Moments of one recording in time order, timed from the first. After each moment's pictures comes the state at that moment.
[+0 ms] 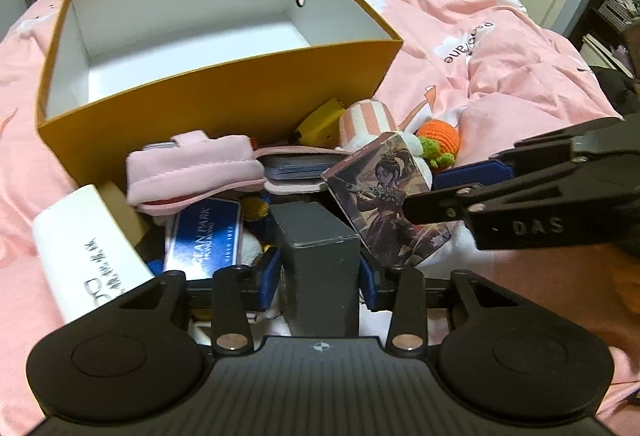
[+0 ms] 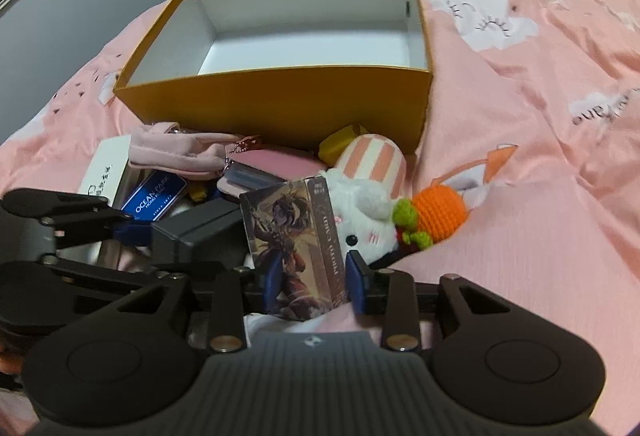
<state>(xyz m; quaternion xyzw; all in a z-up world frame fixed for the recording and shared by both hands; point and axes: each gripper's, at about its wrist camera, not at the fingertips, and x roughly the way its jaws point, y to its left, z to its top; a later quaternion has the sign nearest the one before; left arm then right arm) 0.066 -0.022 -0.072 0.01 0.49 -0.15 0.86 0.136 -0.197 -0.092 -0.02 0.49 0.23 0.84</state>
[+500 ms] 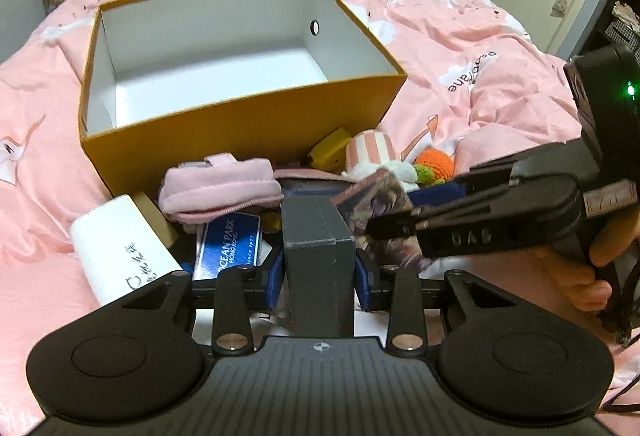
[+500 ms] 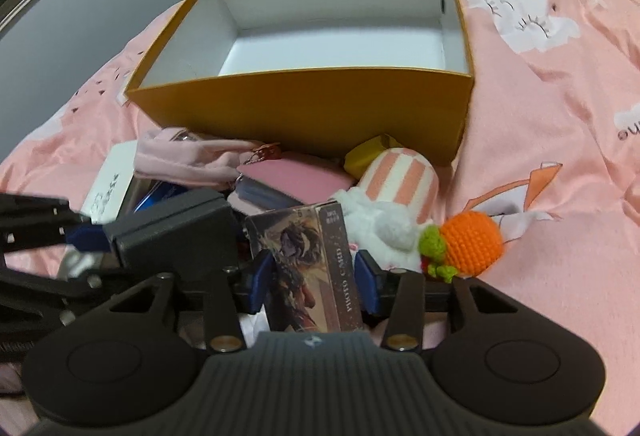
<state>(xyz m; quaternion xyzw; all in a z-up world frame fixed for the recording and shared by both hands) 0.056 -0.017 -0.046 -0.01 0.47 -0.14 0.87 0.157 -0.188 -0.104 -0.01 0.49 0.28 0.83</state>
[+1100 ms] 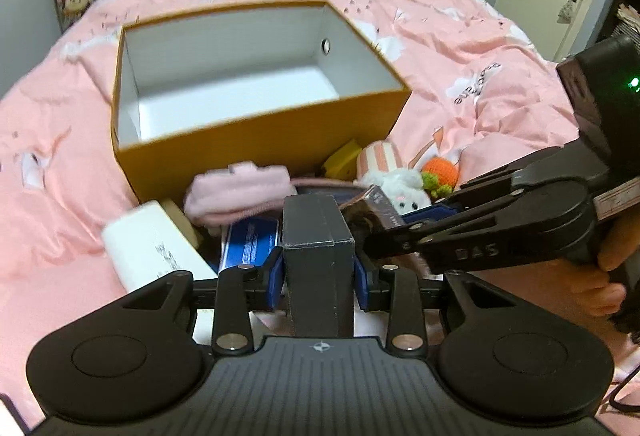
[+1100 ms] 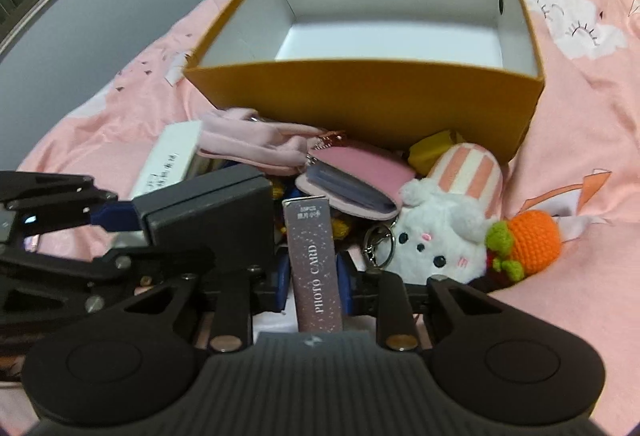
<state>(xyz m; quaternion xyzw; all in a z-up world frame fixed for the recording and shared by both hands) 0.038 -0.012 -0.028 0.01 0.44 -0.12 0.89 0.144 -0.175 -0.094 -0.01 0.49 0.33 0.80</state>
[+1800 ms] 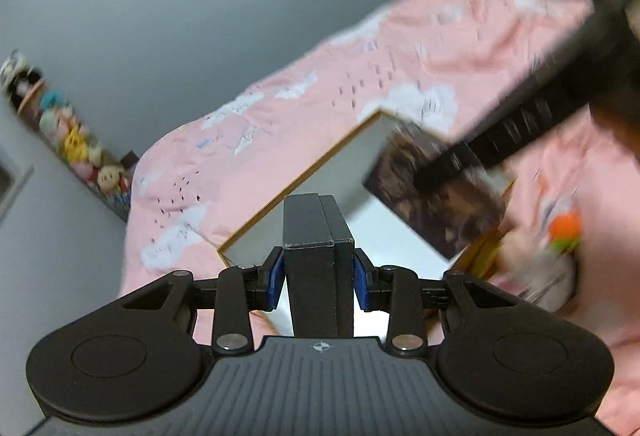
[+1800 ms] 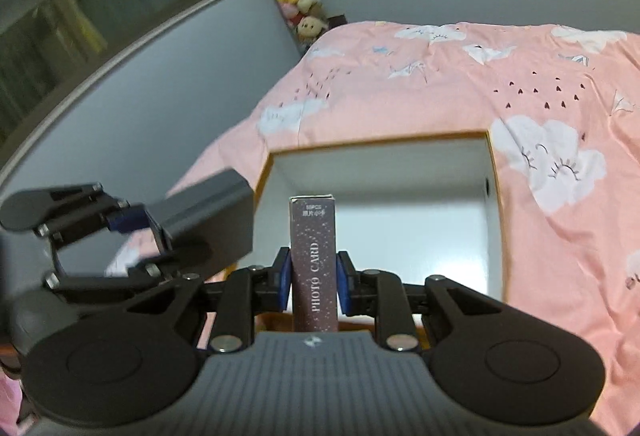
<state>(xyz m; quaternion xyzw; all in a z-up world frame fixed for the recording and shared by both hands) 0.145 -0.017 0.055 0.30 0.35 -0.10 0.88 0.235 -0.163 0.030 0.09 0.39 0.31 0.86</state>
